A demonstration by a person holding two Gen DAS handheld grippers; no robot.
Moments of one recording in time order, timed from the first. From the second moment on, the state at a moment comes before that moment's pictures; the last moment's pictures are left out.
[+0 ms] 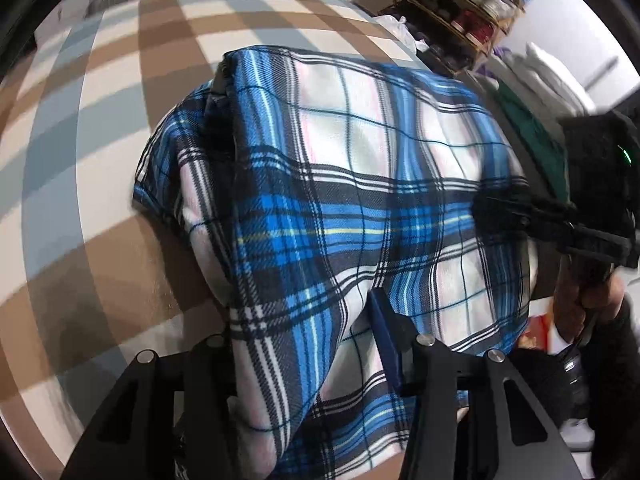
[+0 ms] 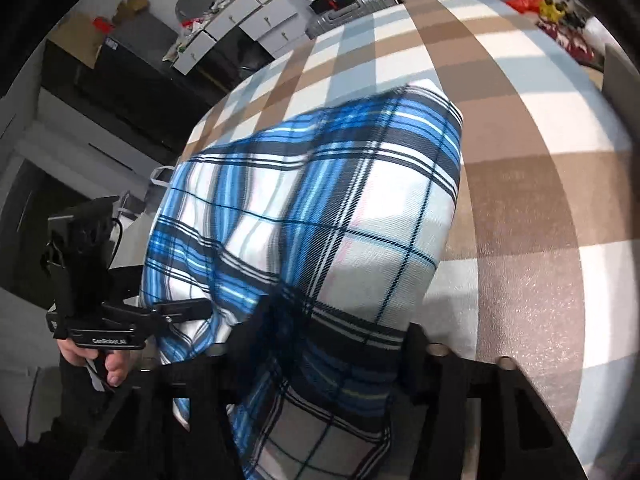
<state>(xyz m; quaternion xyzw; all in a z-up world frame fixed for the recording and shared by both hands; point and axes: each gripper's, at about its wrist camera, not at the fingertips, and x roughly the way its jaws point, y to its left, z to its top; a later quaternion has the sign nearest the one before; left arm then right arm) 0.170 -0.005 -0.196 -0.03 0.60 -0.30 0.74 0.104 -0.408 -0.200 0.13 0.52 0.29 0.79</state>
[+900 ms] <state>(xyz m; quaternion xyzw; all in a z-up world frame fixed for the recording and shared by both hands) 0.160 -0.003 -0.157 -0.11 0.55 -0.35 0.75 0.092 -0.428 -0.131 0.19 0.42 0.30 0.84</state>
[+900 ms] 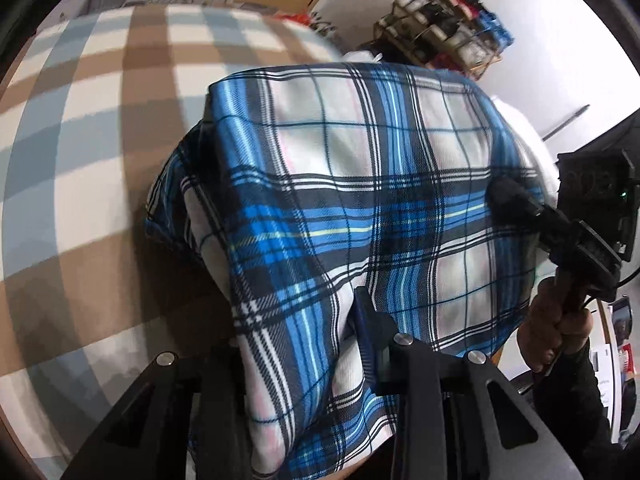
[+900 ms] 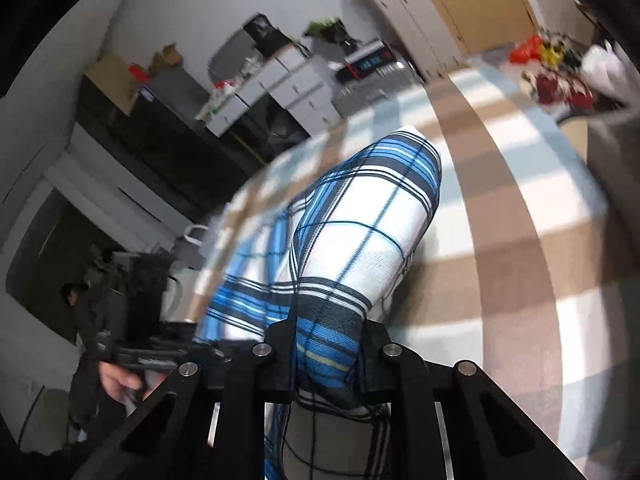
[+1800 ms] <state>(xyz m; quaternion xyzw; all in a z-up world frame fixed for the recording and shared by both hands) 0.139 -0.285 0.024 -0.06 0.44 -0.52 0.73 0.055 -0.733 0.107 0.20 0.34 0.12 0.91</state>
